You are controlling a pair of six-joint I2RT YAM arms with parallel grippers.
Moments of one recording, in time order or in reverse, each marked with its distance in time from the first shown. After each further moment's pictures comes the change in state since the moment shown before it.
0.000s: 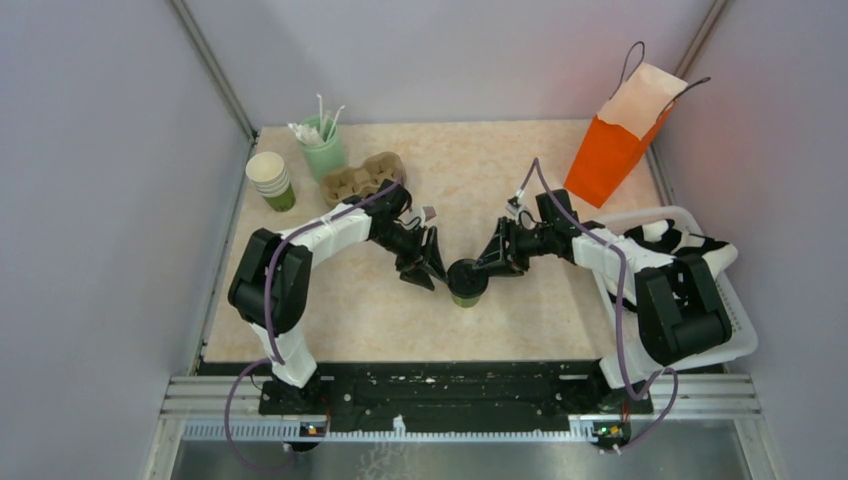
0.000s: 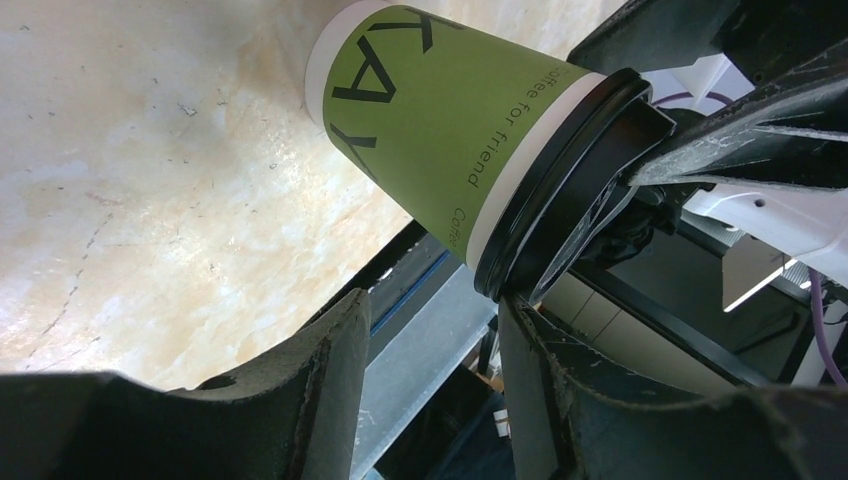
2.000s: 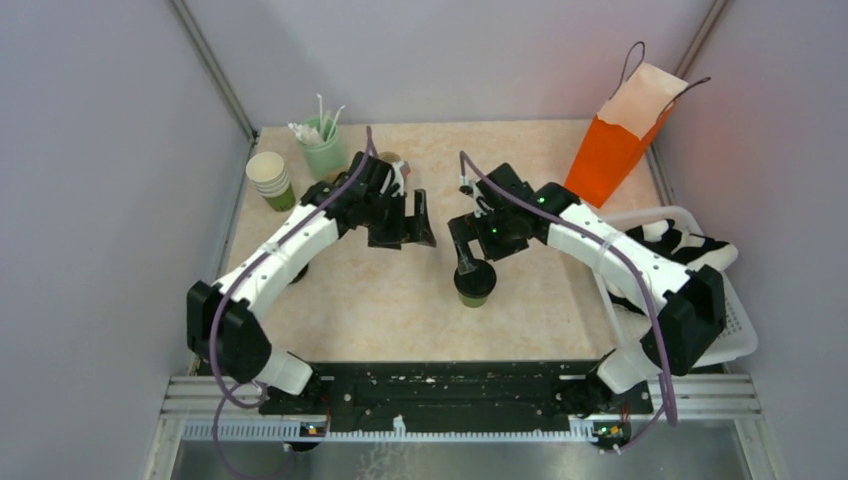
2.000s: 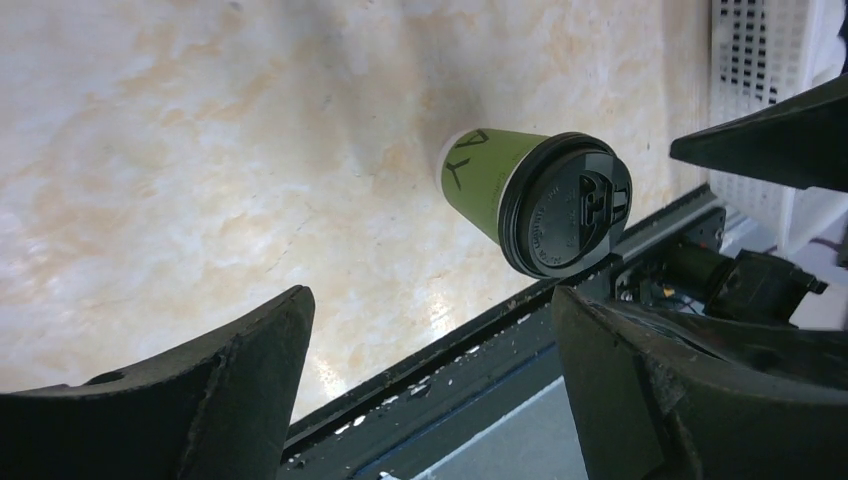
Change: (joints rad) left arm -0.022 -0.249 0.165 -0.142 -0.467 0.037; right arm 0.347 -0.039 0.524 -0.685 0.687 -0.364
